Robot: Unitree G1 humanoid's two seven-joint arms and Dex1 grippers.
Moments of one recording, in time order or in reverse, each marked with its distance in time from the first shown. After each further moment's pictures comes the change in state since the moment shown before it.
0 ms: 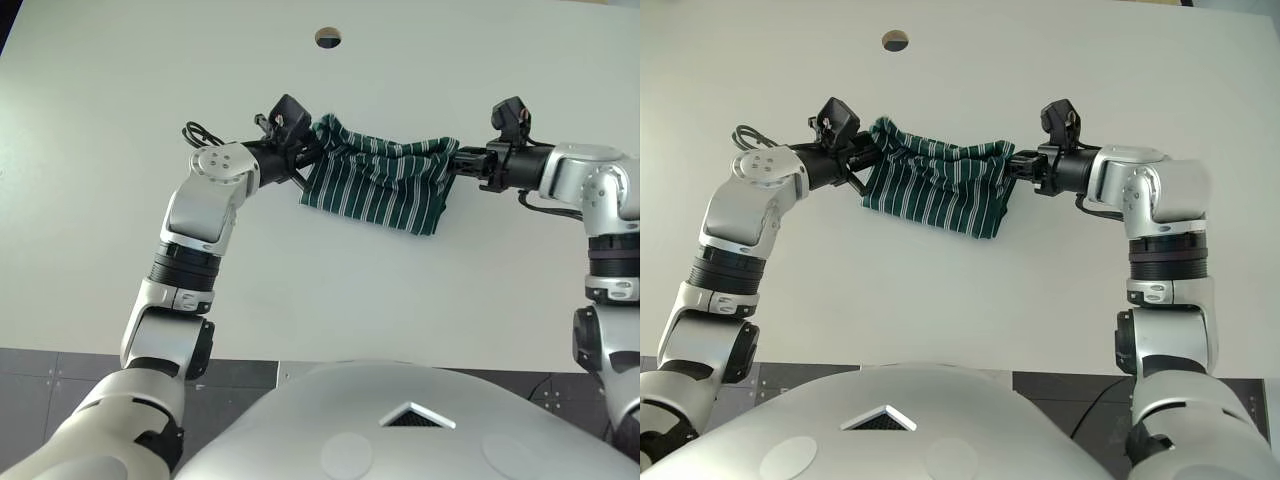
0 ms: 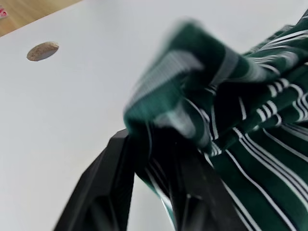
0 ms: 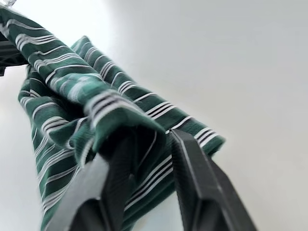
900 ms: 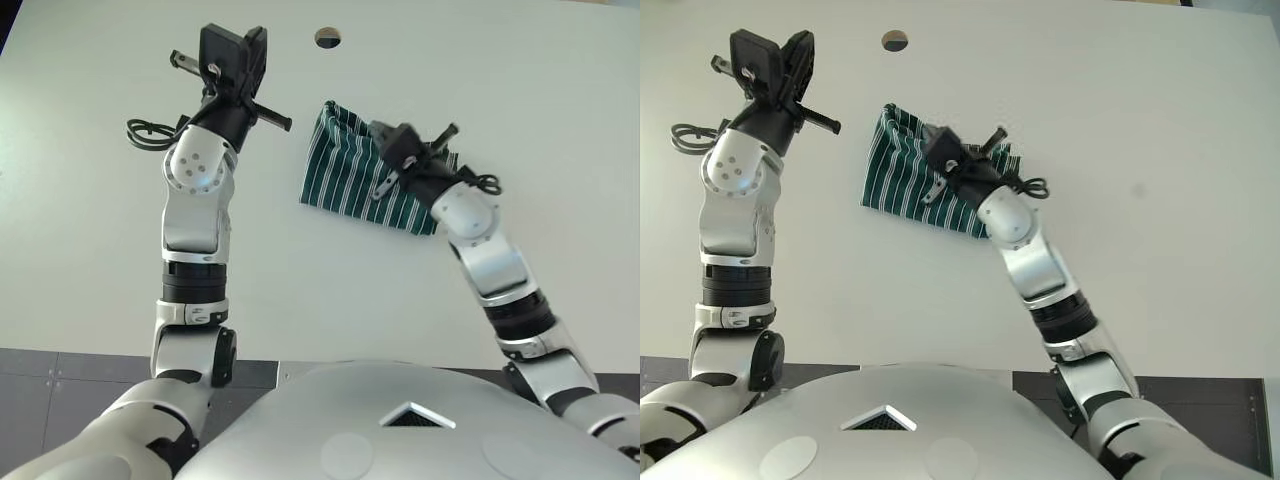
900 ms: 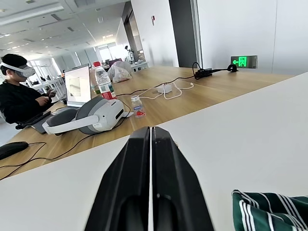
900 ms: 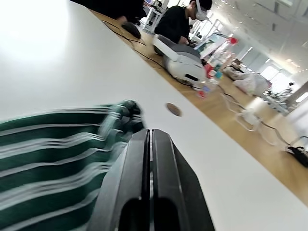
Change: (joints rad) left arm 0.123 -0.126 0.219 -0.154 0.111 -0.396 0.330; right arm 0.282 0.288 0.417 -0.320 -0.704 -0.802 -0.399
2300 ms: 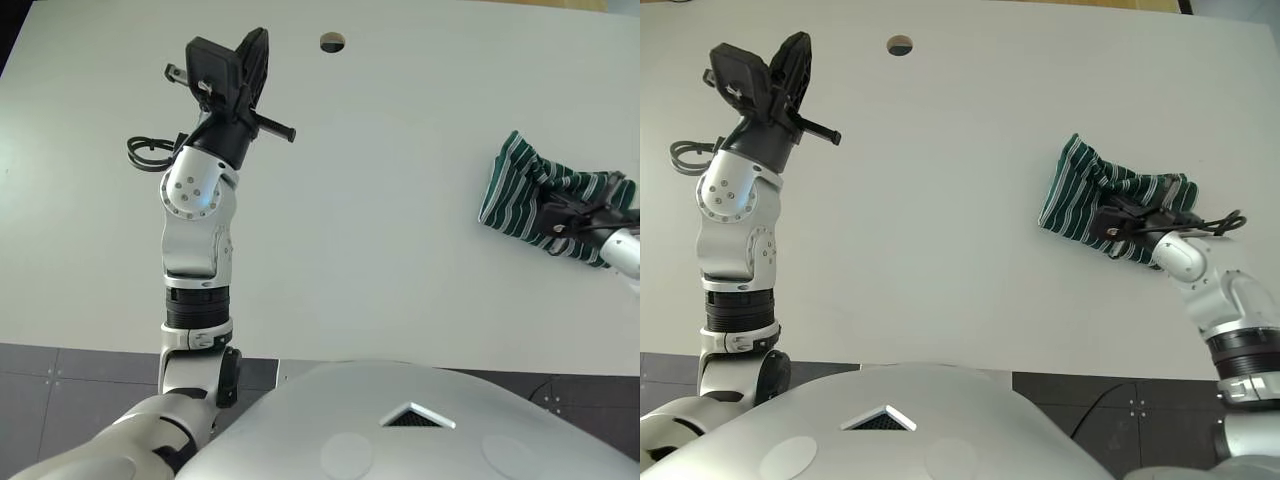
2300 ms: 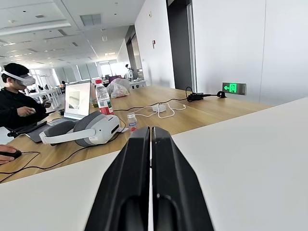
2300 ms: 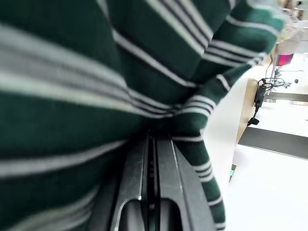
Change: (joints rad) left arm 0.107 -0.028 0.018 -0.164 -0.071 -0.012 -0.030; right arm 0.246 -0.696 -0.272 0.244 -0.135 -0.460 0.072
